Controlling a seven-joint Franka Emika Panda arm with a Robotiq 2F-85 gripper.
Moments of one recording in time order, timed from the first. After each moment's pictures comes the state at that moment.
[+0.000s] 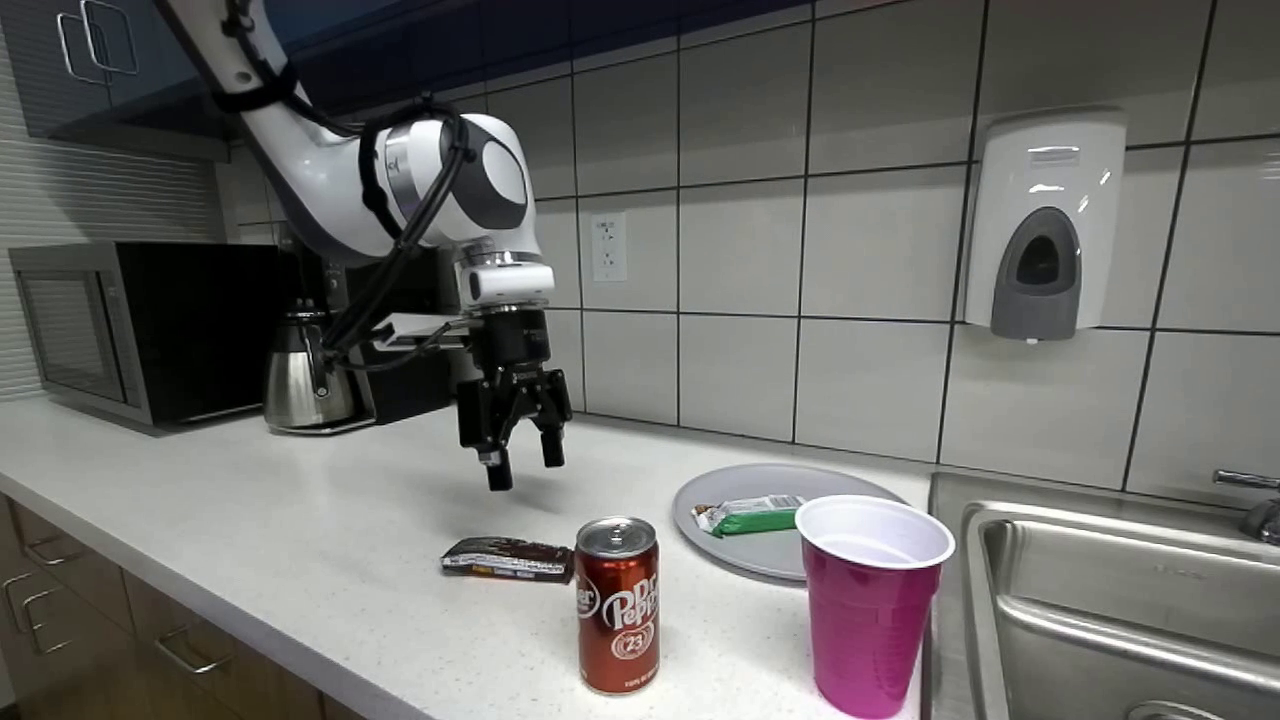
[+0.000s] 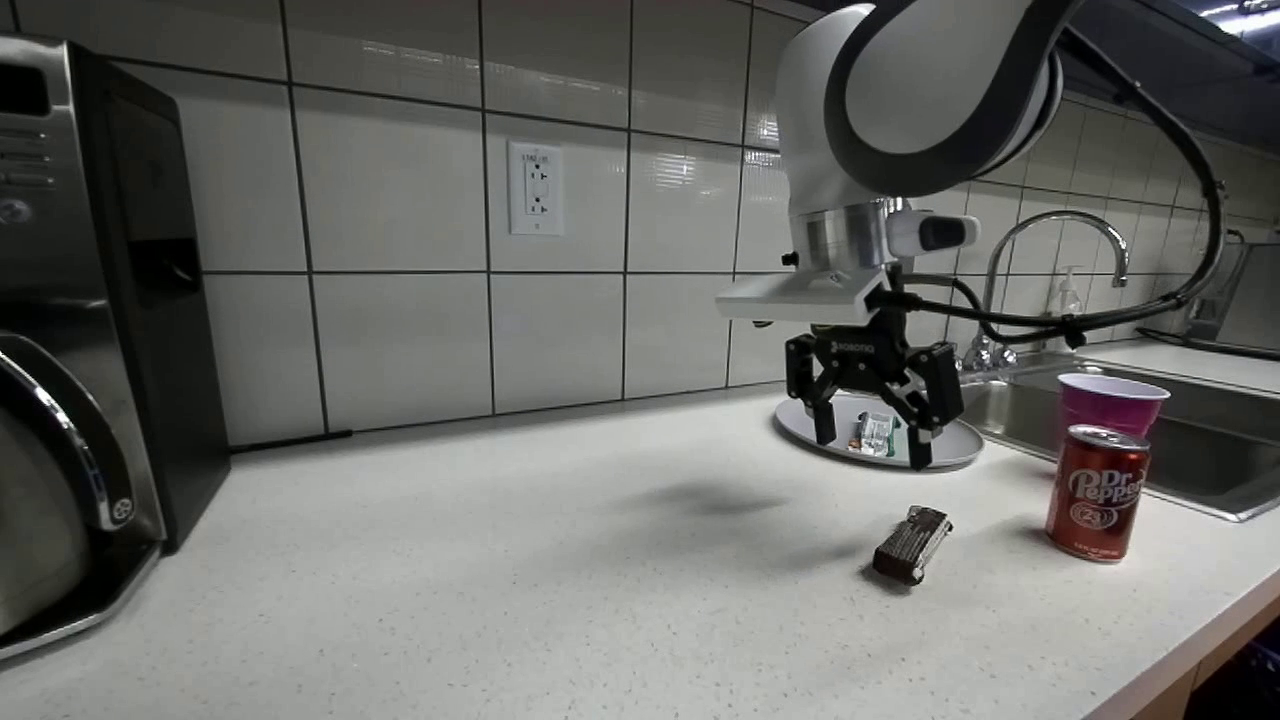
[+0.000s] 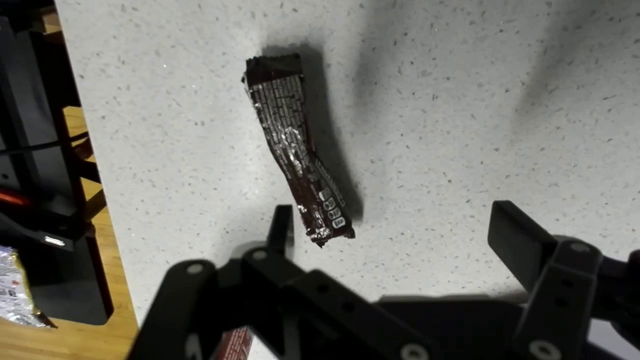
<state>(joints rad) 0.21 0.13 -0.04 -2.32 -0.26 2.32 1.72</state>
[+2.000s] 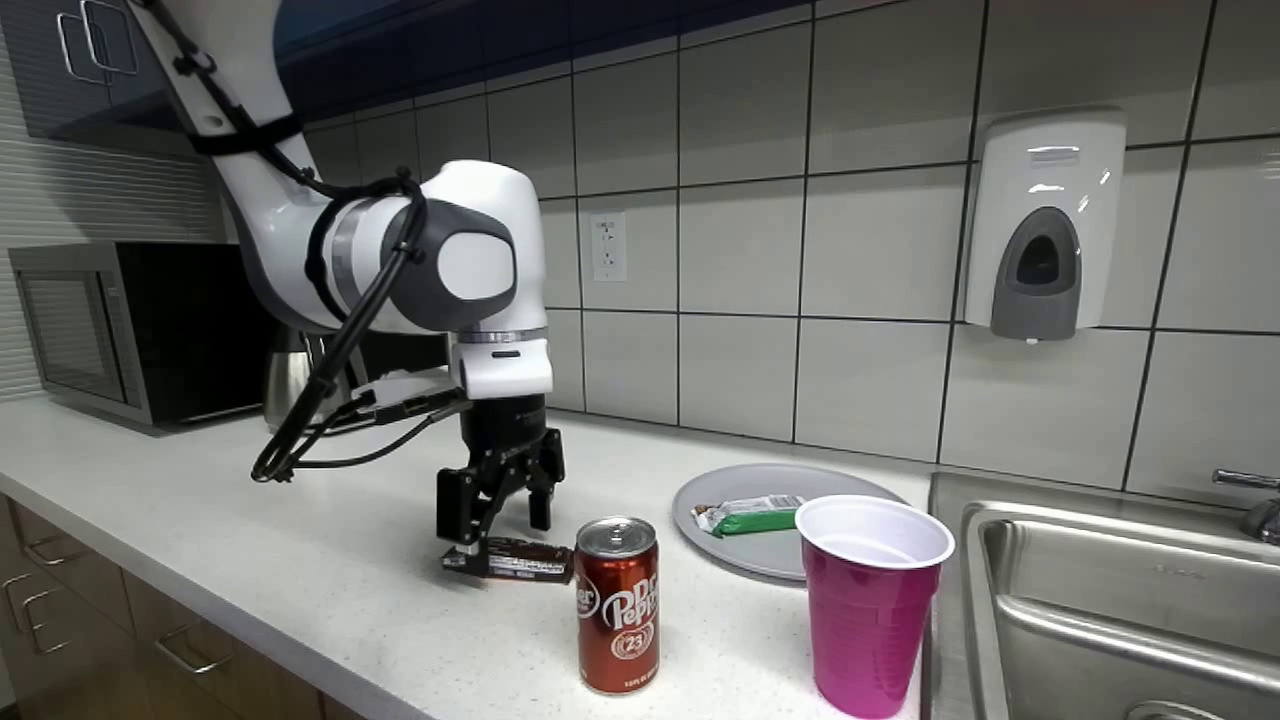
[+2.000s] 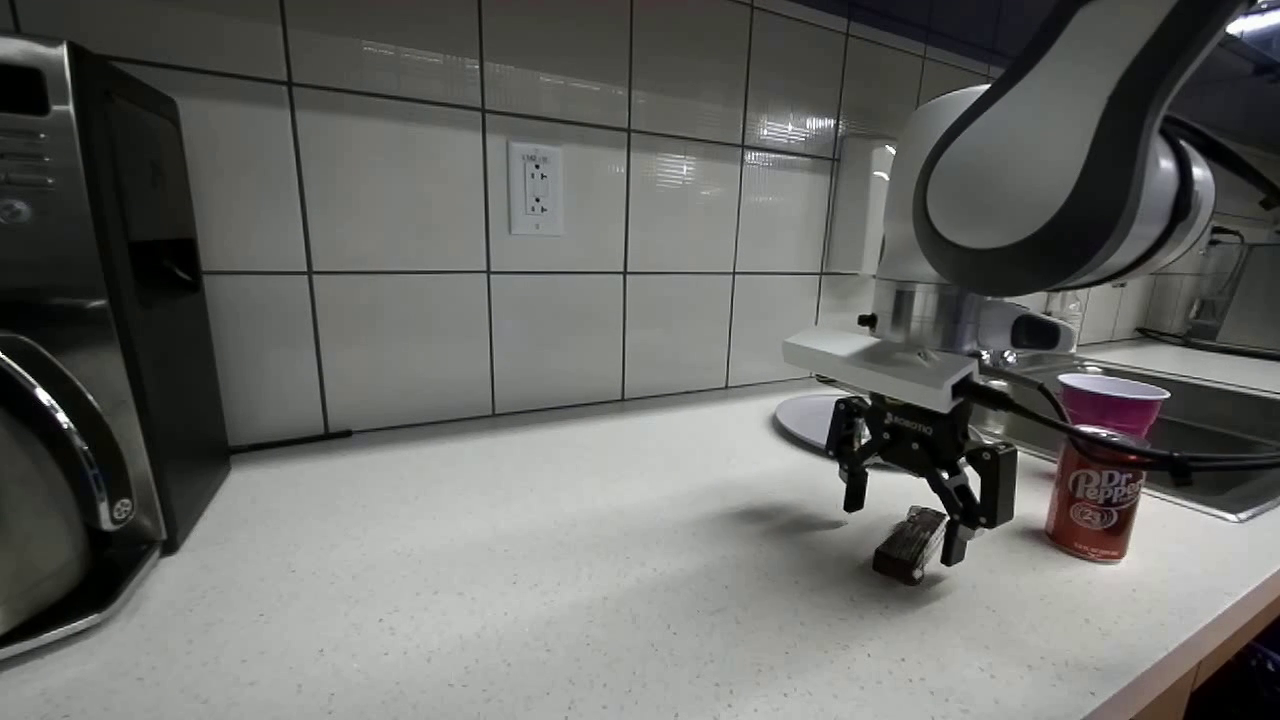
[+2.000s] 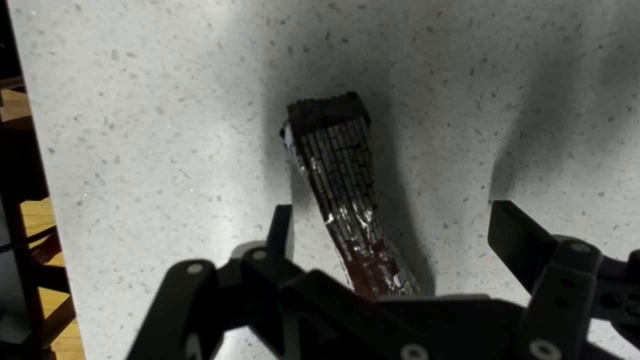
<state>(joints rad) 0.14 0.13 -0.04 -2.56 0.01 2.70 1.52</state>
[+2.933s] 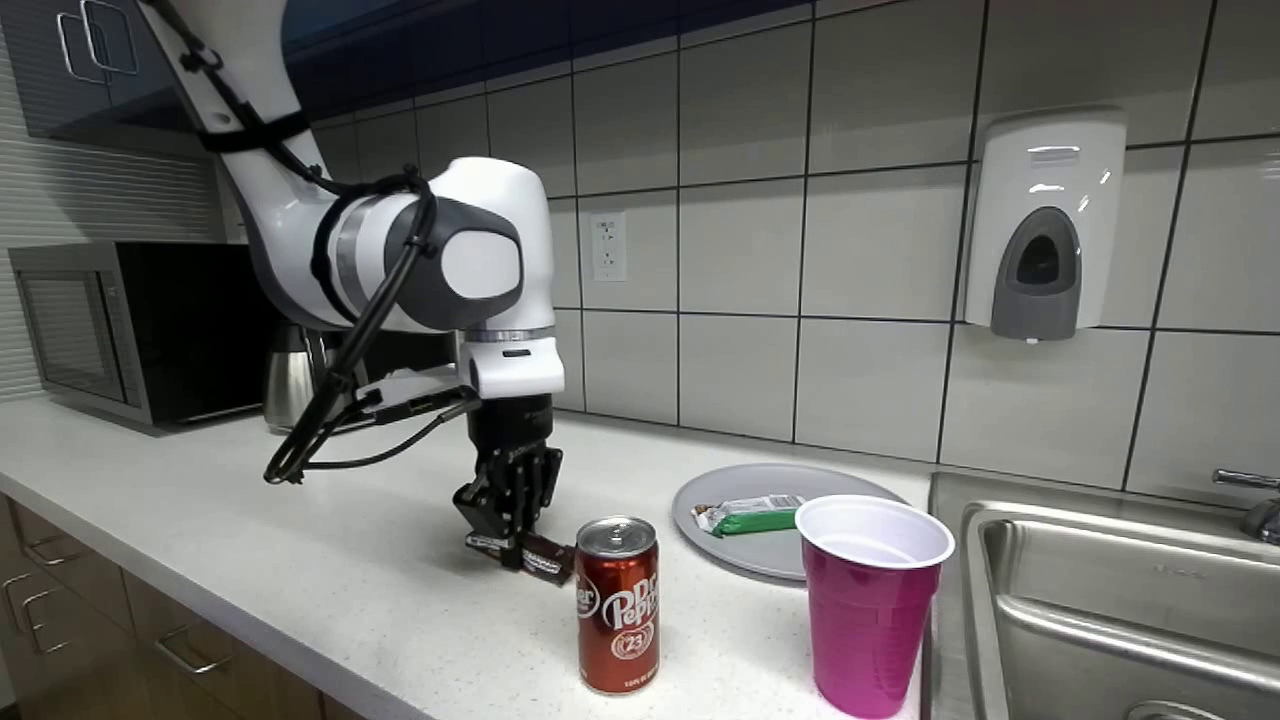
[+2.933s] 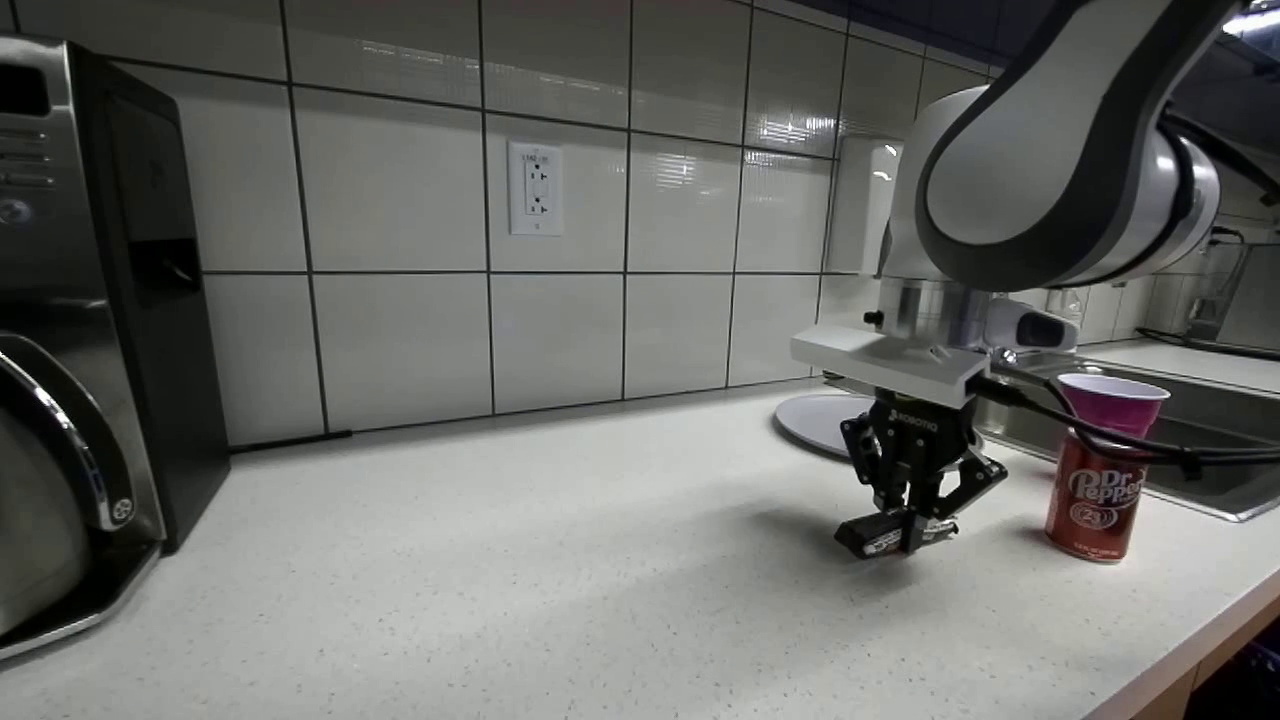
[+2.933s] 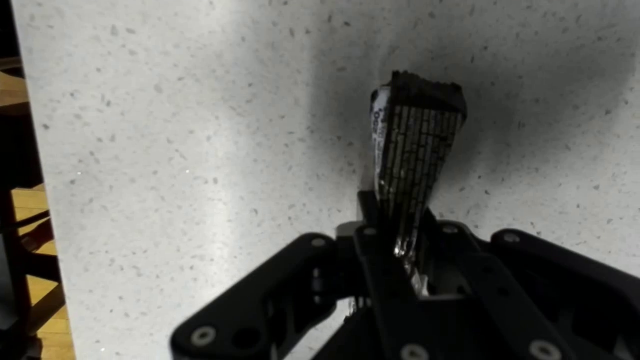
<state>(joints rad) 0.12 0.13 -0.04 -2.56 0.03 2.71 1.45</state>
